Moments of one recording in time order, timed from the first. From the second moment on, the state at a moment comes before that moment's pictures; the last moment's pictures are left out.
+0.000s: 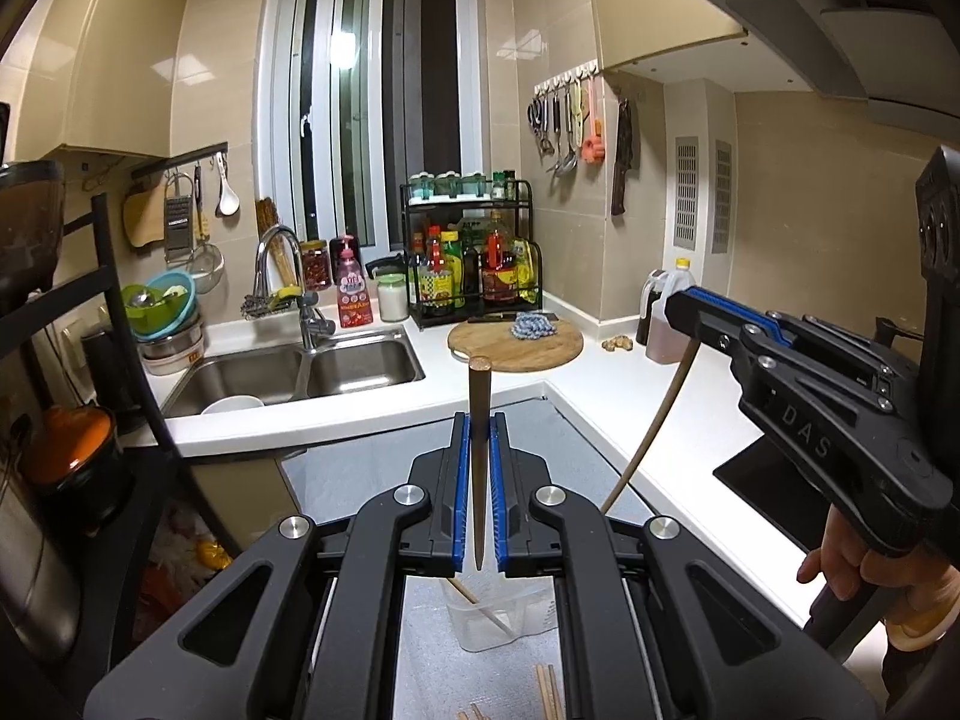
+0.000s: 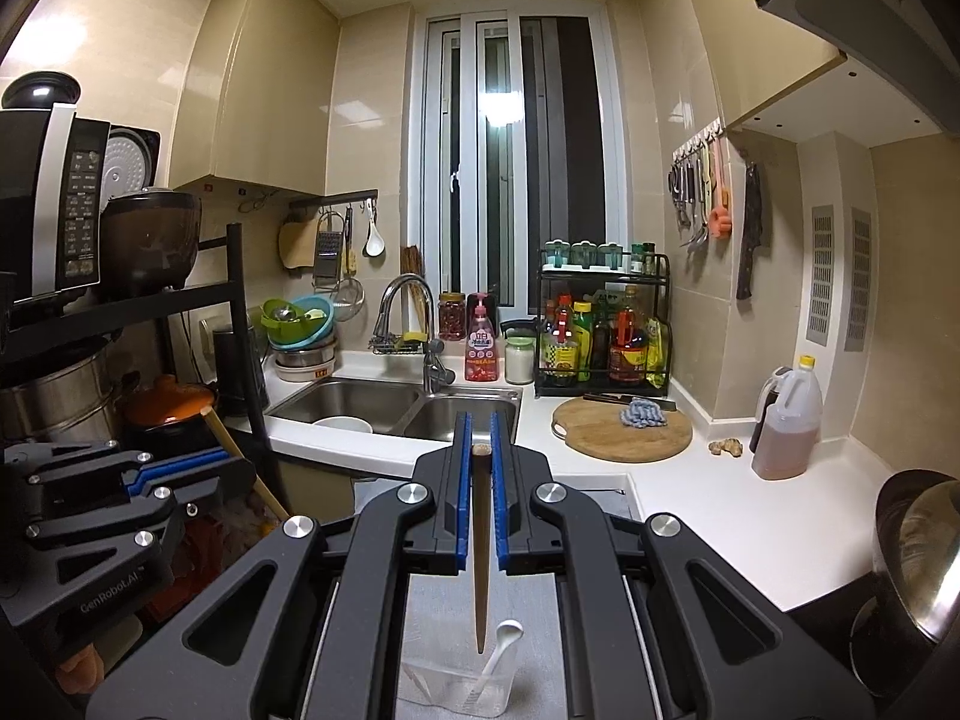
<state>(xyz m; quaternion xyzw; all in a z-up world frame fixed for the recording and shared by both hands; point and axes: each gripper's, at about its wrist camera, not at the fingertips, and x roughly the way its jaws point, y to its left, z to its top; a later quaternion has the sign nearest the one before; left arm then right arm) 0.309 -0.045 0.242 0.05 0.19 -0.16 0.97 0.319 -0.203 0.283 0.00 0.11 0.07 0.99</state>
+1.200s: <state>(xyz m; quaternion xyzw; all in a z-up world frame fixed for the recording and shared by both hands) 0.305 -0.026 0.160 0.04 0.25 -0.07 0.96 0.304 -0.218 0.179 0.06 0.20 0.04 0.98</state>
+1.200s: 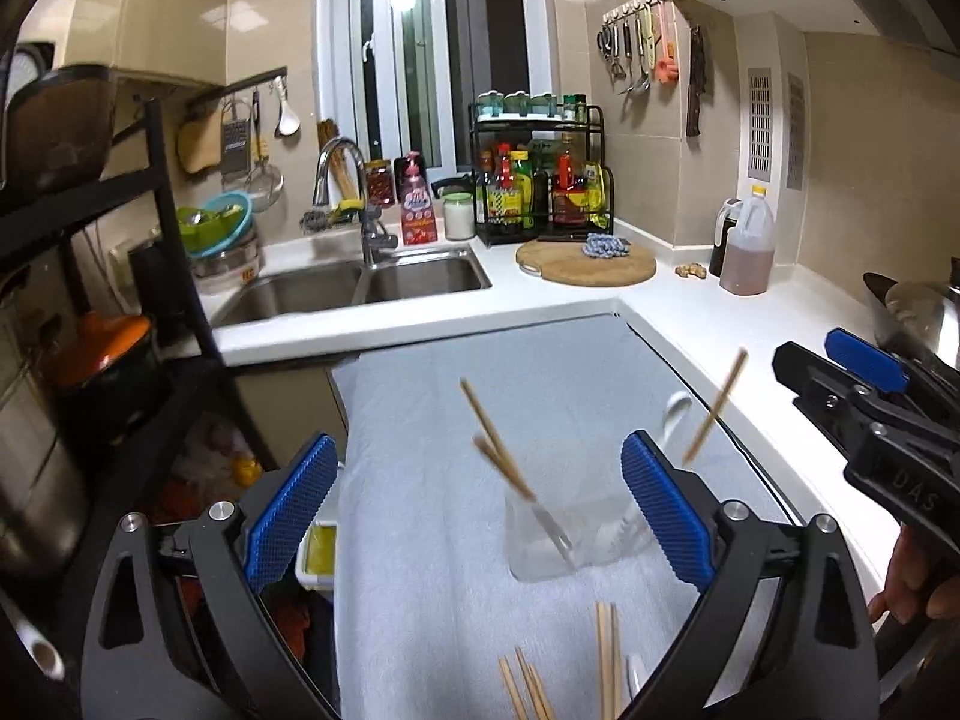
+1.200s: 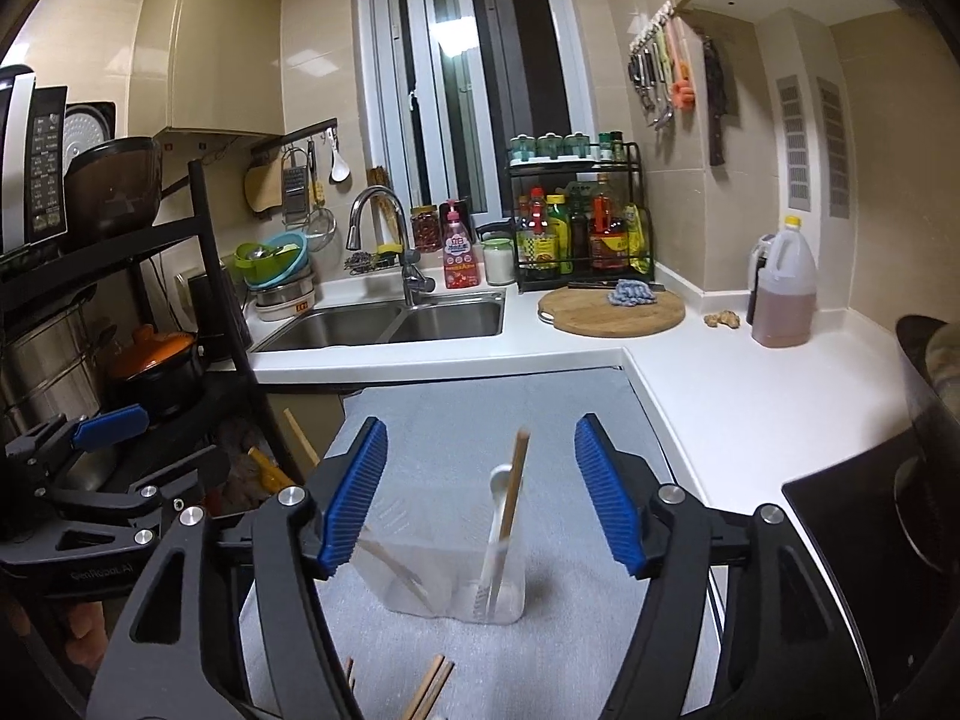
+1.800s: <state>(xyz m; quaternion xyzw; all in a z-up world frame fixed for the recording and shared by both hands) 0.179 0.002 0.099 0.00 0.30 -0.06 0.95 0.164 -0.194 0.125 0.06 0.25 0.02 0.97</state>
